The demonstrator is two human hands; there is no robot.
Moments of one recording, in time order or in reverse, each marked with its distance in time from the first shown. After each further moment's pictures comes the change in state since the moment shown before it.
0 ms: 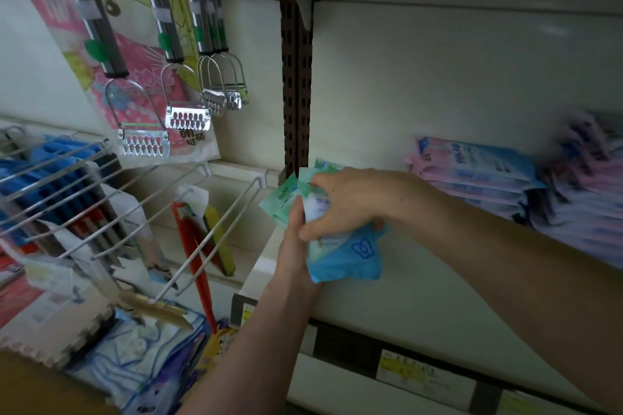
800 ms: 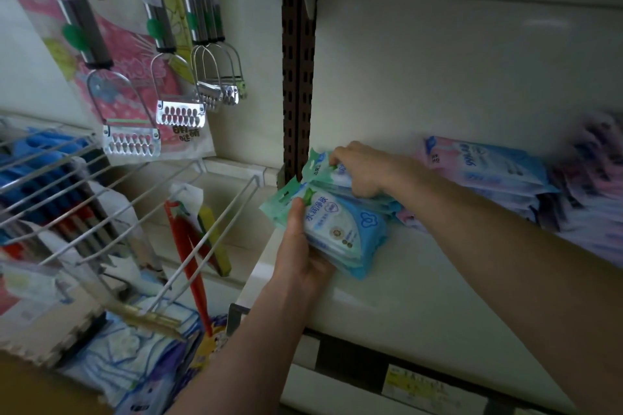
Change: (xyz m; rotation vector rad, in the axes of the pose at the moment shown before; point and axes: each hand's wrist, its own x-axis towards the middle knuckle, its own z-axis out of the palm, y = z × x) left_hand 0.032 -0.007 -0.014 -0.288 0.025 -0.048; right_hand 0.098 0.063 0.013 -0.011 0.225 -0.008
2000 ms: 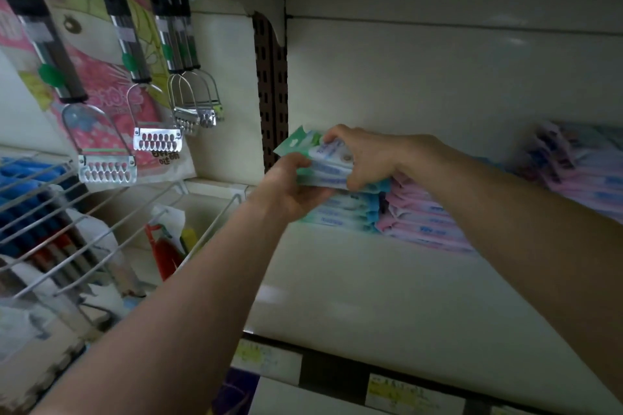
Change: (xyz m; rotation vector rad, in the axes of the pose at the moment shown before) left_hand 0.015 0.052 0.096 0.530 0.097 -0.045; right_hand -0.030 0.024 -0.056 0.185 -0.027 0.014
